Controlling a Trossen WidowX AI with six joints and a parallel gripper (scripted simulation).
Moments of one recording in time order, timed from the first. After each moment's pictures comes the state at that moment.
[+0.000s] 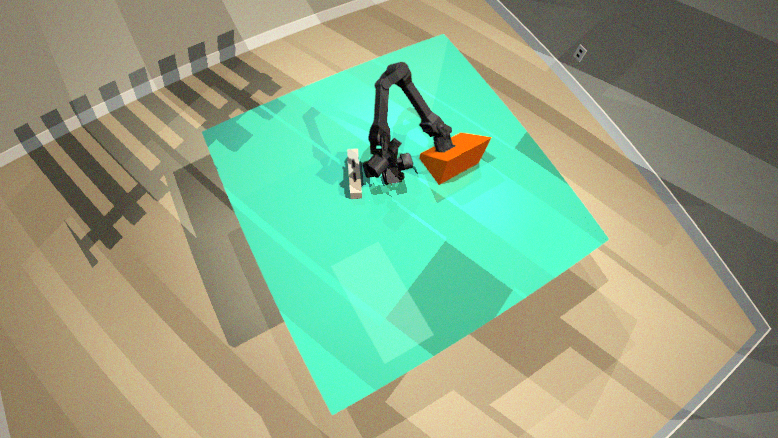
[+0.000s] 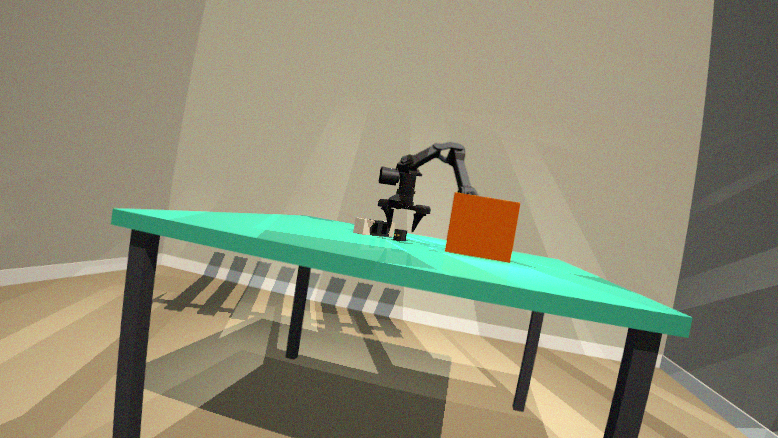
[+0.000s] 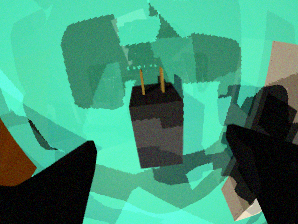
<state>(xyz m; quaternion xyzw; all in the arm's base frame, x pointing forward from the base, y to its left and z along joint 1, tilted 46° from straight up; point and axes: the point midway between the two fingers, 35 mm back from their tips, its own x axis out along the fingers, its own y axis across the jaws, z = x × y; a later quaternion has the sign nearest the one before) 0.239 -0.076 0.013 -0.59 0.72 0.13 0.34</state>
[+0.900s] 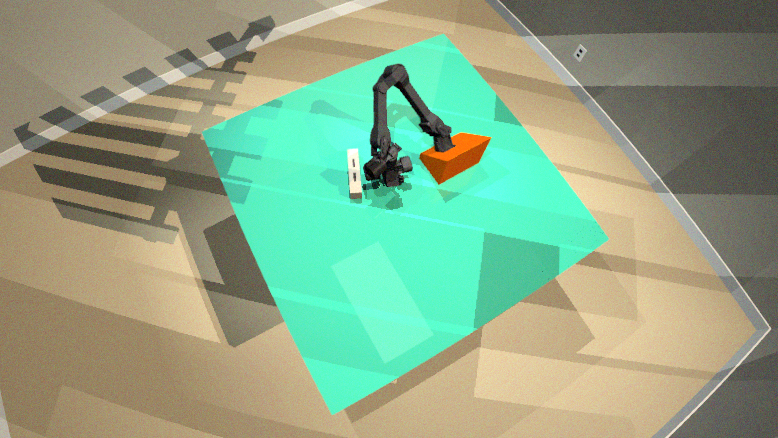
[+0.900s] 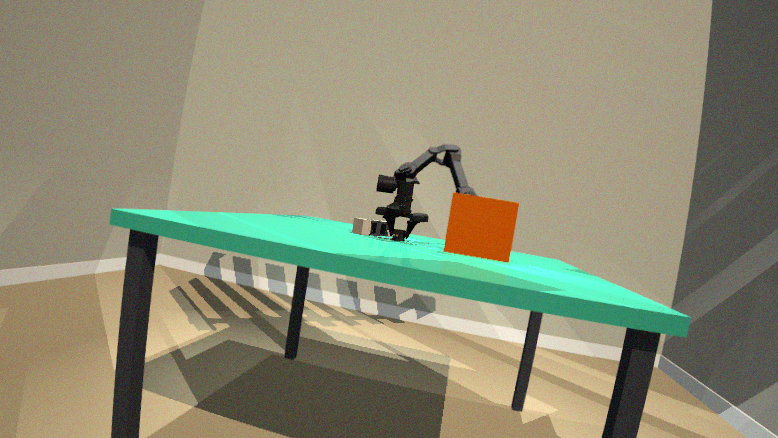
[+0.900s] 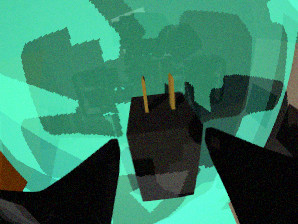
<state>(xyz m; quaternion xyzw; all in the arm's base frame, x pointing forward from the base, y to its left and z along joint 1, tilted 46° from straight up) 0.237 -0.097 -0.006 -0.59 0.72 0.13 0.34</state>
